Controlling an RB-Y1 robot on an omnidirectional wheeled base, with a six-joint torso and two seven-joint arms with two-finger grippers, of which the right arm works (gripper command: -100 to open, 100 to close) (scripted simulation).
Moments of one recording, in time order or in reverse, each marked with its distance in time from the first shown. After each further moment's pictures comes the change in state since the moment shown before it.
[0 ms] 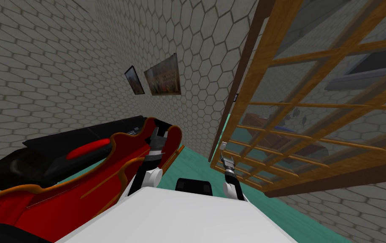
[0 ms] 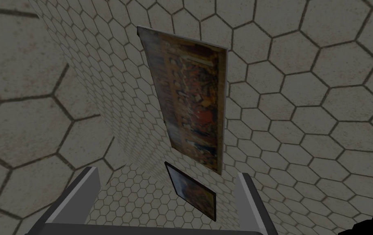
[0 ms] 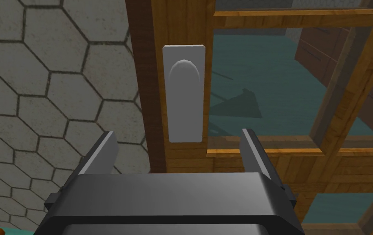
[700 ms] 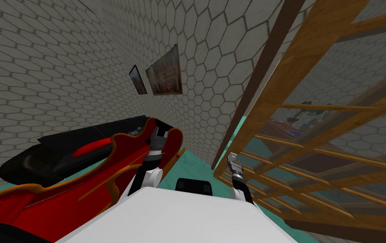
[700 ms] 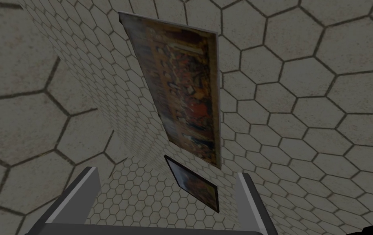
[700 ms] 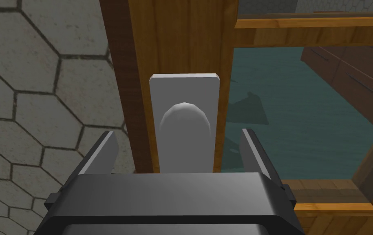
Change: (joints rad) arm 0.026 -0.077 -0.019 0.049 -0.023 -0.038 -0.091
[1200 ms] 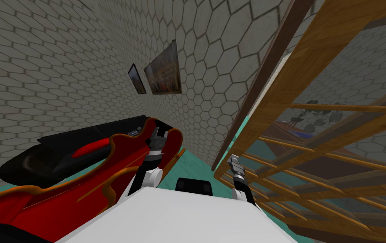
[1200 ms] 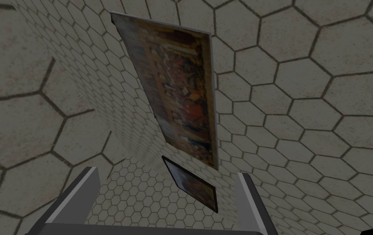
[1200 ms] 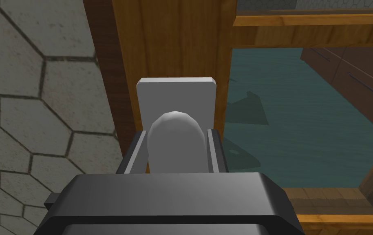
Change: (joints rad) arm 0.001 -0.014 -0.003 0.018 -0.003 -0.013 -0.019
